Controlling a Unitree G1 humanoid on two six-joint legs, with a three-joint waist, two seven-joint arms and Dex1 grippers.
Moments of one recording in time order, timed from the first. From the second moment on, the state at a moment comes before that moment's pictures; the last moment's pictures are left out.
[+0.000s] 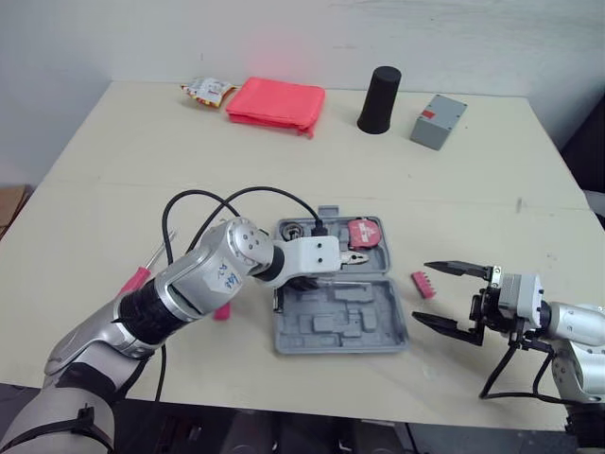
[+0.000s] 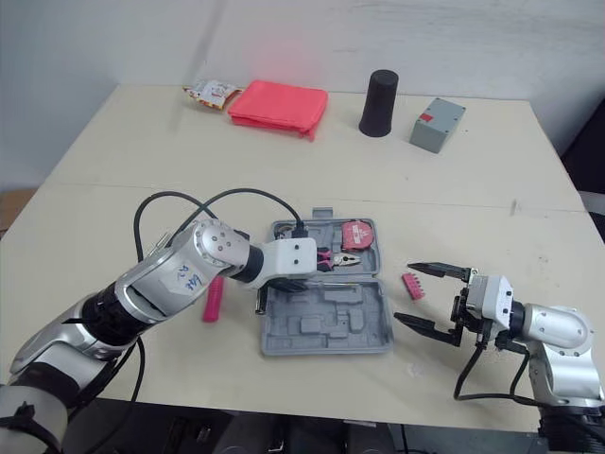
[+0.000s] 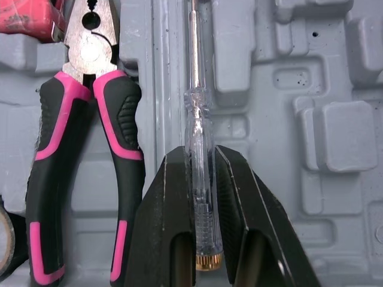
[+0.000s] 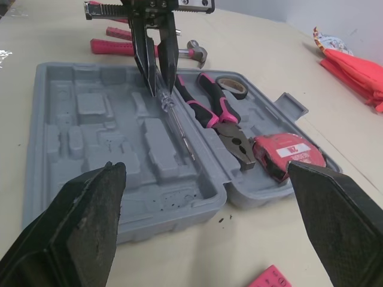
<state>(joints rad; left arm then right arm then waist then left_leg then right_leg) -0.89 0.64 -0.70 -0.34 -0.05 0.98 -0.90 -0.06 -0.71 -0.20 0.07 0.49 -0.31 1.33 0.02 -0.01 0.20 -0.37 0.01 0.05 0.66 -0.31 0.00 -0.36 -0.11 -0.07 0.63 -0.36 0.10</state>
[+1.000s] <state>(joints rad) -0.88 0.69 -0.75 -0.35 0.06 0.89 -0.95 -0.05 -0.71 -0.20 0.02 0.49 -0.29 1.27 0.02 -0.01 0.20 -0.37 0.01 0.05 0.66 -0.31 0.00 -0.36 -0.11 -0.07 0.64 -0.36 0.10</state>
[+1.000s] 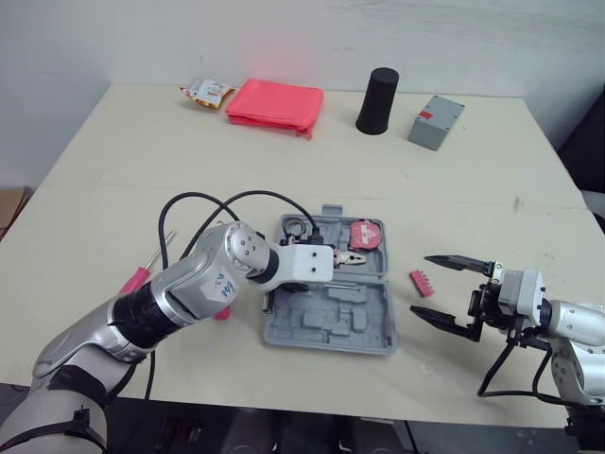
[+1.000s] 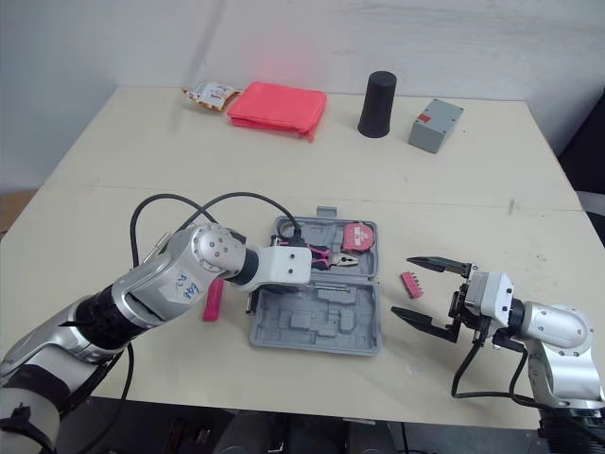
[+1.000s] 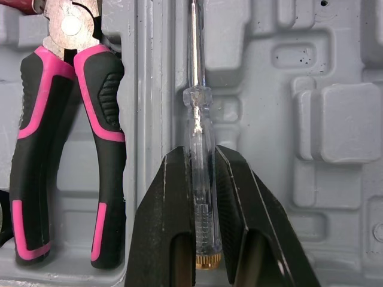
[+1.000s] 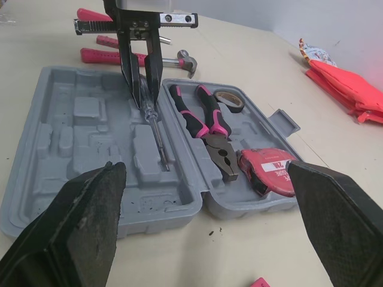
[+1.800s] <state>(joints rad) -0.43 0.36 -0.19 -0.33 -0.23 0.64 -0.82 -0.06 -0.71 -0.20 0.07 0.50 -0.31 1.33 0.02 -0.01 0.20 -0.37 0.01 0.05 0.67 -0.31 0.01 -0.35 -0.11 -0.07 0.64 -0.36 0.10</state>
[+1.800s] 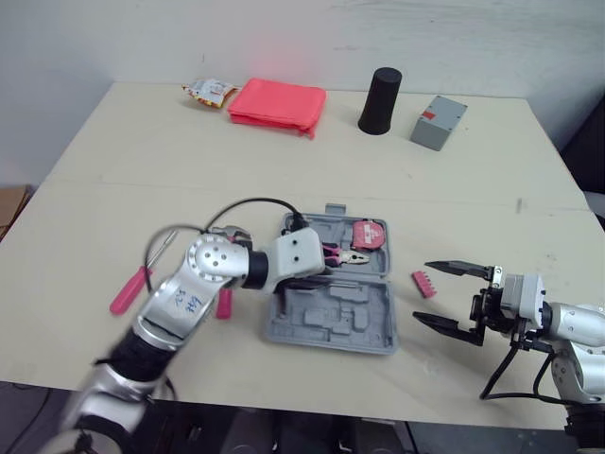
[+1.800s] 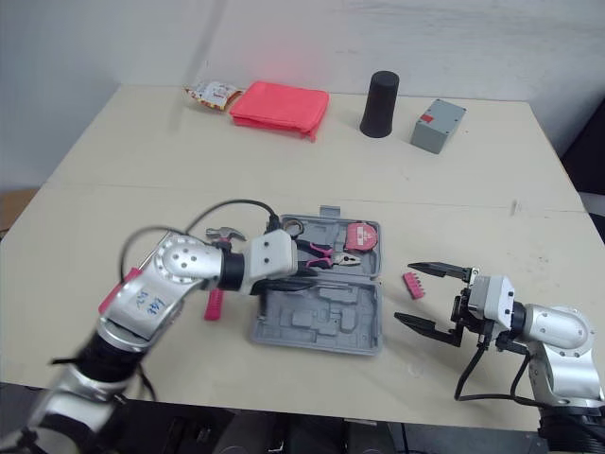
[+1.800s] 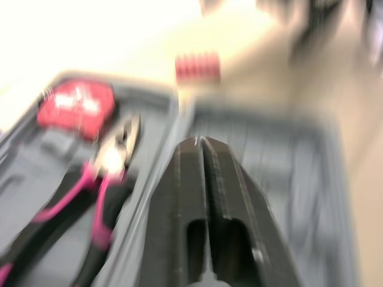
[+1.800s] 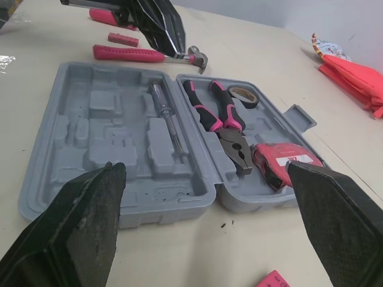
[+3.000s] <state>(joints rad) -0.42 0.42 -0.32 -0.12 -0.10 0.42 -0.79 -0.06 -0.71 -0.20 0.02 0.50 -0.26 1.25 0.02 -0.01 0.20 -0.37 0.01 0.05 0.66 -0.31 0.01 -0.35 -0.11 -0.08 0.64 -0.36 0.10</state>
